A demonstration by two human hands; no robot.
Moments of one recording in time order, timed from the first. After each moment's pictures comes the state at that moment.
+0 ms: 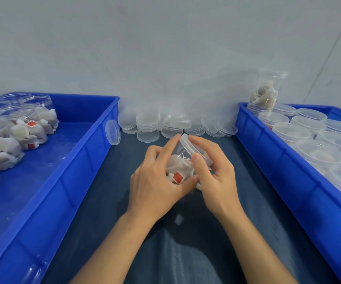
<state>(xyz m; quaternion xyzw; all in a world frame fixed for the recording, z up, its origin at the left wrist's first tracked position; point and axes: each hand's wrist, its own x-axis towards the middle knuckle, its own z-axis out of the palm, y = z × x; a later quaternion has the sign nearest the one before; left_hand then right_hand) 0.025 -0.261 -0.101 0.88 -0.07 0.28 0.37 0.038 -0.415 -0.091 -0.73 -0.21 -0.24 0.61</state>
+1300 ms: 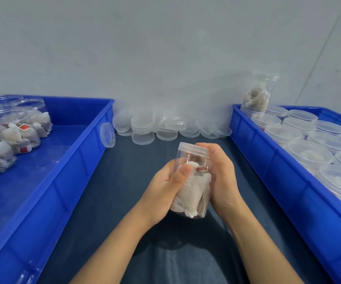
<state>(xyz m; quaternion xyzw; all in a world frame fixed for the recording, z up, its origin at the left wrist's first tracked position) 0.022 -0.276 -0.097 0.68 -0.16 -0.02 0.72 0.038 -0.426 -0.079 -0.63 -0.10 -0.11 0.76</state>
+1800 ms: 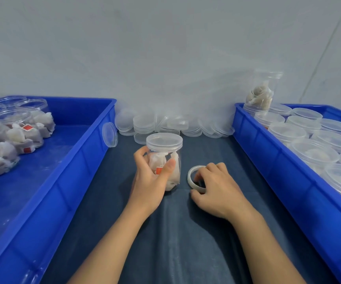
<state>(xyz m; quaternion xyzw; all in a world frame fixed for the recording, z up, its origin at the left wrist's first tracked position) 0.050 -0.255 -0.120 0.76 0.00 0.16 0.63 0.055 -0.453 -0.111 -0.97 -0.13 -0.06 0.17</state>
